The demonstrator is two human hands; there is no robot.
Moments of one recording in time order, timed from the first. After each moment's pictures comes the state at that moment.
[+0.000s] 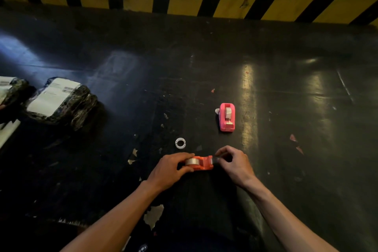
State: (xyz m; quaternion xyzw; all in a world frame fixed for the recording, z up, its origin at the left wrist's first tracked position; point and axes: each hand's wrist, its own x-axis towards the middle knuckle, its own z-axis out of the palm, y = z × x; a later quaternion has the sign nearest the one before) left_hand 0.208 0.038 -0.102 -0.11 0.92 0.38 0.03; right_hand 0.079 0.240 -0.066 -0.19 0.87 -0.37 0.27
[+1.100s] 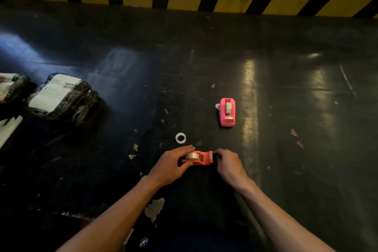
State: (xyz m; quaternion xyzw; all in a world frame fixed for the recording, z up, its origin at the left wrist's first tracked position) left_hand 0.212 0.041 -0.105 -0.11 0.91 0.39 0.03; right_hand 0.097 0.230 -0.084 -0.20 0.90 -0.25 0.28
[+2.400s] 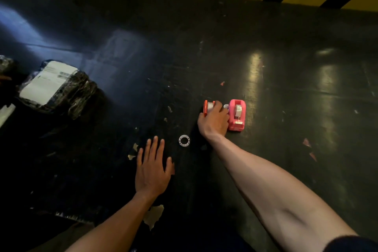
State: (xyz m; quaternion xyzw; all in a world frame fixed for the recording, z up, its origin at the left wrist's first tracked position) left_hand 0.237 0.022 -0.145 -0.35 0.93 0.11 0.03; right_hand 0.022 0.088 -0.078 -0.06 0.94 -0.29 0.15
